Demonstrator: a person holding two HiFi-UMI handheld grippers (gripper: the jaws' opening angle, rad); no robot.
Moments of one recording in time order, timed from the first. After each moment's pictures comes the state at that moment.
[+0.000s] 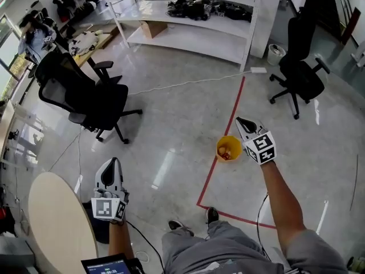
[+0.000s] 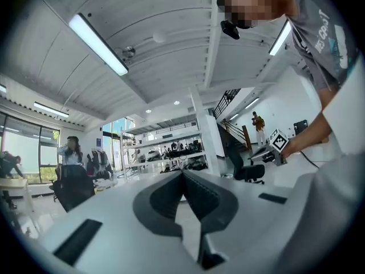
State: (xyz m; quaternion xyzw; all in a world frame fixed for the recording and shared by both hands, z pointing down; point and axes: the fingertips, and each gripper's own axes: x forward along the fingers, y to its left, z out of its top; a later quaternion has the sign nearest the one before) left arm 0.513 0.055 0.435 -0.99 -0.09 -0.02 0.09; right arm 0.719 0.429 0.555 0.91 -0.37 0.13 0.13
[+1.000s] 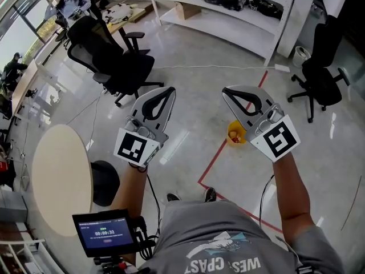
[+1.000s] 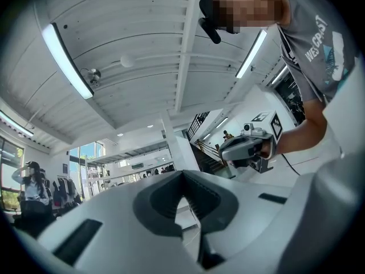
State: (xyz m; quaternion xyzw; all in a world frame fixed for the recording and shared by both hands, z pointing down) left arm 0.509 0.234 0.291 -0.96 -0.23 0.10 0.14; right arm 0.526 0.329 0.284 0.78 -0.58 -0.16 0.17
